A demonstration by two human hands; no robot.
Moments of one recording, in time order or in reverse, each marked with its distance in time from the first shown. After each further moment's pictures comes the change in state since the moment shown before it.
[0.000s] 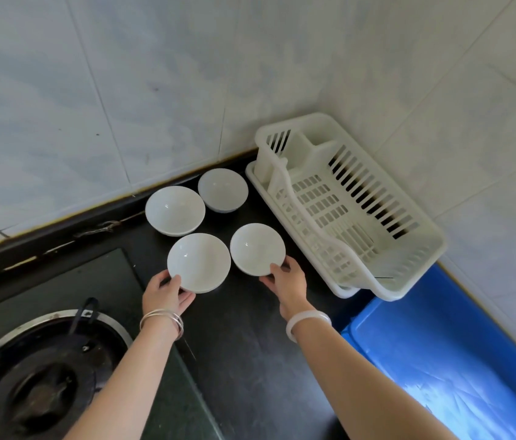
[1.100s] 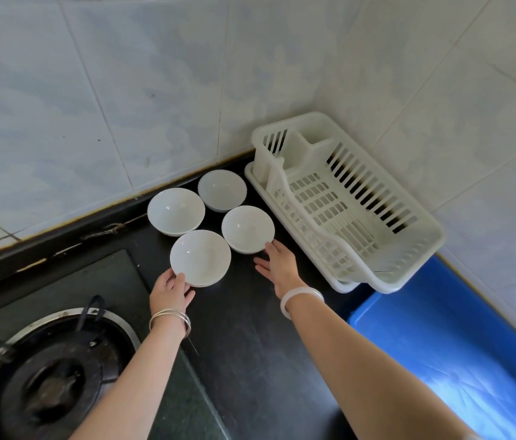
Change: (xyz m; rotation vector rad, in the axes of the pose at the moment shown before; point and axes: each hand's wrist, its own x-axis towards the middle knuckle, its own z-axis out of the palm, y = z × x) left_hand 0.000 -0.014 0.003 0.057 0.021 0.104; right_hand -0.007 -0.029 0.014 0.034 -0.157 0.041
